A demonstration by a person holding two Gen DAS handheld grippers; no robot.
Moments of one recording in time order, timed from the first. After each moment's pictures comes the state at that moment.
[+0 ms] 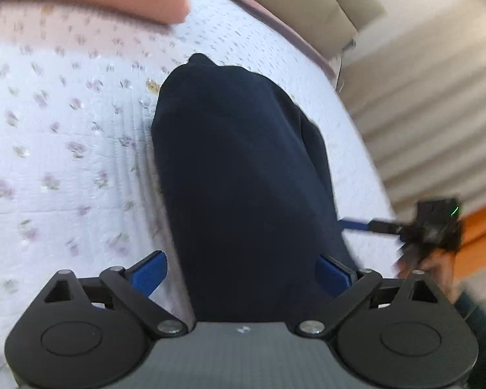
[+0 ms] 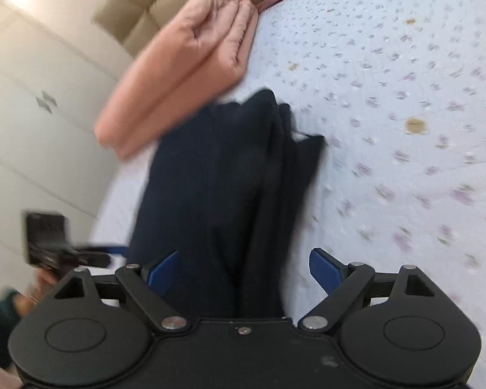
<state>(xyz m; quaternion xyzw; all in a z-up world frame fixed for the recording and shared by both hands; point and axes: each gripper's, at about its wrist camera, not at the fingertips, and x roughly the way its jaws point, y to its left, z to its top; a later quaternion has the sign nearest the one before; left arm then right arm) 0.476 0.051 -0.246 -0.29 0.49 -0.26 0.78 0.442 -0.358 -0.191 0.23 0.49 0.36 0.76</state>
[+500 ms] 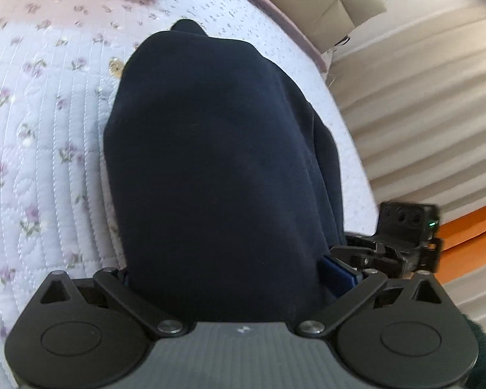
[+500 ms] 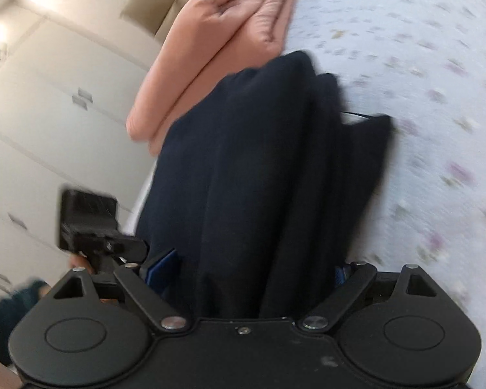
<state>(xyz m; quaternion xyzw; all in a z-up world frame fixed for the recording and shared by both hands) 0.535 0.013 -0.285 -0.28 0.50 -0.29 0.76 0.466 -0.295 -0.239 0.21 0.48 0.43 0.73</state>
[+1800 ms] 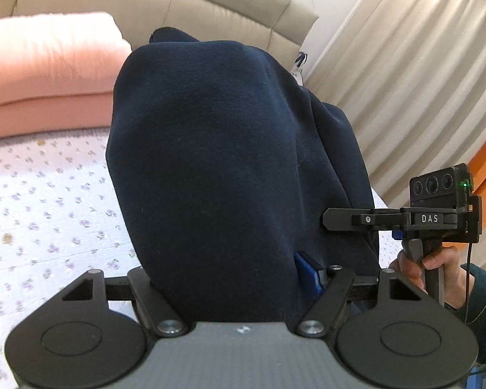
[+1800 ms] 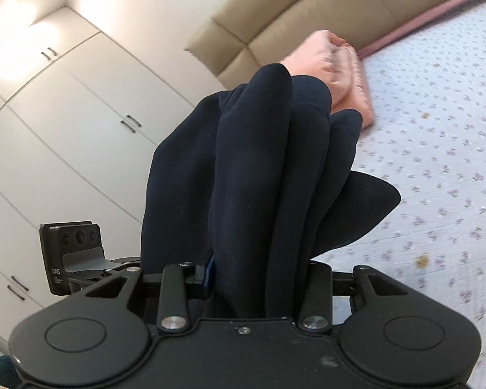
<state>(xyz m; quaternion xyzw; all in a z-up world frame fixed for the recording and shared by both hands) 0.338 0.022 -0.062 -0.13 0.40 -0.26 0.87 0.312 -0.261 -0.062 0.25 0.37 0.44 0.78</state>
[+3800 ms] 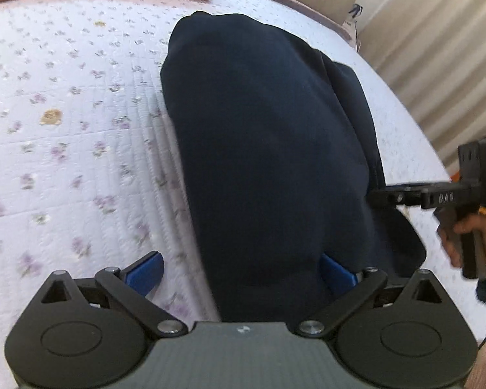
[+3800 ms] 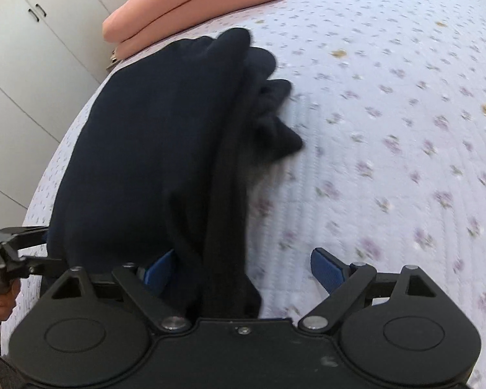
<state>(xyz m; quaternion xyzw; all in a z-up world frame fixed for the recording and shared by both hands) 0.199 0.071 -0.239 -0.14 0.50 -0.19 0.83 0.171 -0.229 -0.215 0.05 0.50 0.27 0.82</state>
